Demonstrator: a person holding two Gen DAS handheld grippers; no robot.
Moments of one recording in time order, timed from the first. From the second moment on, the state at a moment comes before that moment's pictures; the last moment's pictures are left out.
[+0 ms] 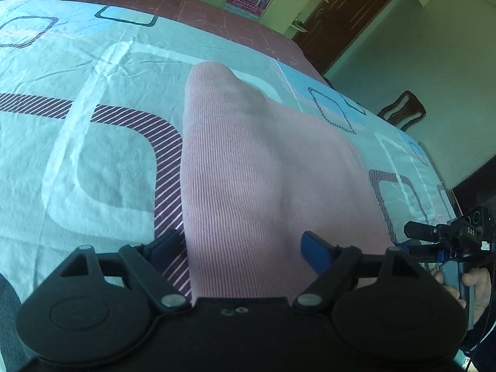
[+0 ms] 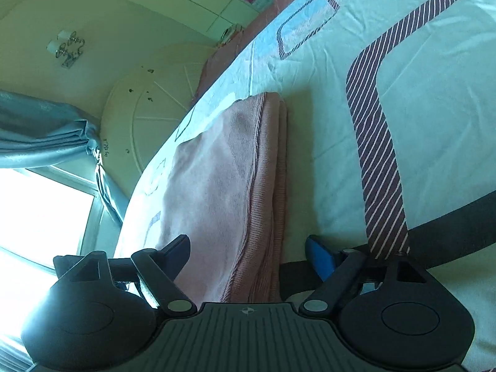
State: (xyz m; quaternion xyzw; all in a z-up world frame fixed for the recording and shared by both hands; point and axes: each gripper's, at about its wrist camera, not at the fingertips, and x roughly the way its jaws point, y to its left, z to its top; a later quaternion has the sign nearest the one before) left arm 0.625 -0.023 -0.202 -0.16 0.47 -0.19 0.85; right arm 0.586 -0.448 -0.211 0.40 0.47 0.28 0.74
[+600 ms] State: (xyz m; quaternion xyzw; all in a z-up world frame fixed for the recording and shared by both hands) left arm 0.652 -0.050 -0.199 -0.12 0.48 -0.19 0.85; right arm 0.611 -0.418 -0.216 0.36 0.48 0.27 0.76
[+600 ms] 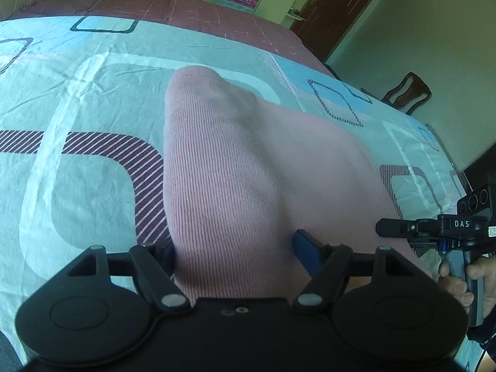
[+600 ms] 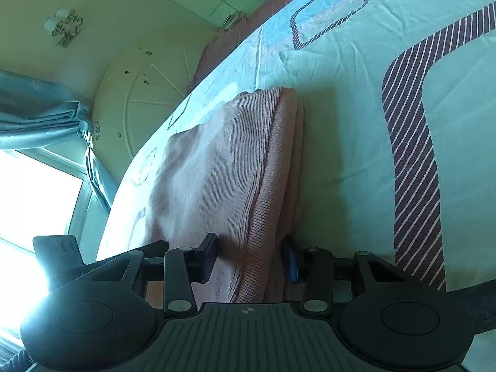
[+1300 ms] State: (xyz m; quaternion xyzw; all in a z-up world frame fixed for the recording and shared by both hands) left arm 0.624 -0.027 -0.145 -0.07 0.41 -0.25 0.87; right arm 0.560 -0.314 -0.119 0.15 0.42 0.18 0.88
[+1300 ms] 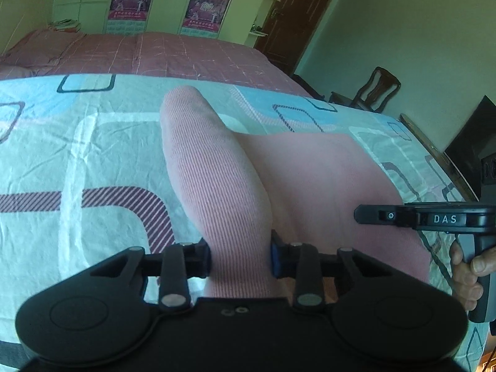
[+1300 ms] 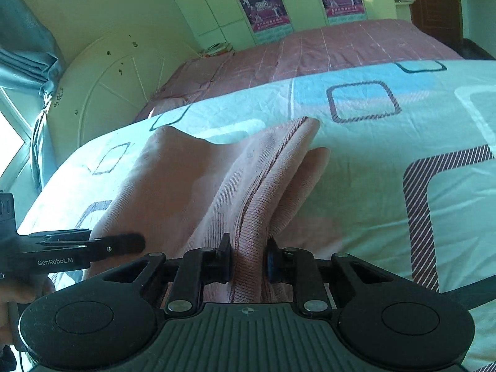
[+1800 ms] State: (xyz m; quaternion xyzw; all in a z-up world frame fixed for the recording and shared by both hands) left arm 0.584 0.124 -0.125 -0.05 0.39 -0.24 0.89; right arm 0.555 -0.143 -0.112 0.12 0.41 0.23 0.88
